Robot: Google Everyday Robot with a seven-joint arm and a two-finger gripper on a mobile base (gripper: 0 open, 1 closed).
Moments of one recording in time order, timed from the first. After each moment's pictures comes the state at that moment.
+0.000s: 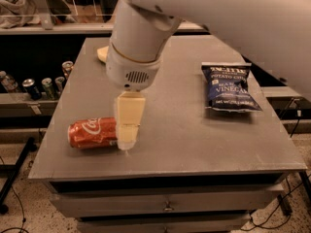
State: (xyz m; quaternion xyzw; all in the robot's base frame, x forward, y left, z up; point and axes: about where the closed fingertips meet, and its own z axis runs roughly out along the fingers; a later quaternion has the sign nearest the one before) arm 0.442 0.063 0.916 -0.77 0.62 0.08 0.15
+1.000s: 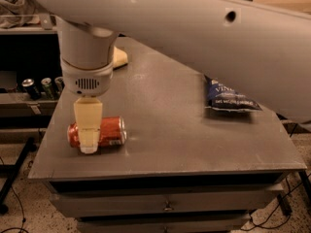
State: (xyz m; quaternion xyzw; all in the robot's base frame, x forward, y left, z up) arm 0.449 0.124 0.899 -0.75 0.65 0.05 0.11
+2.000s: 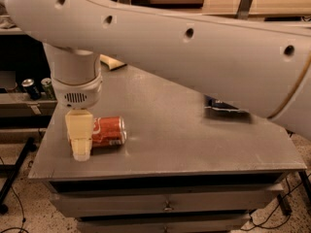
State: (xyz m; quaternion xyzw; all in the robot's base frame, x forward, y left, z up) arm 0.452 0.144 0.865 -0.74 0.66 0.03 0.08
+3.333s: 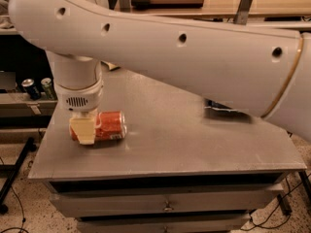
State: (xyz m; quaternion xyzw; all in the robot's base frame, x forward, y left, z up) arm 0.455 0.141 0.851 -0.73 0.68 0.02 0.07
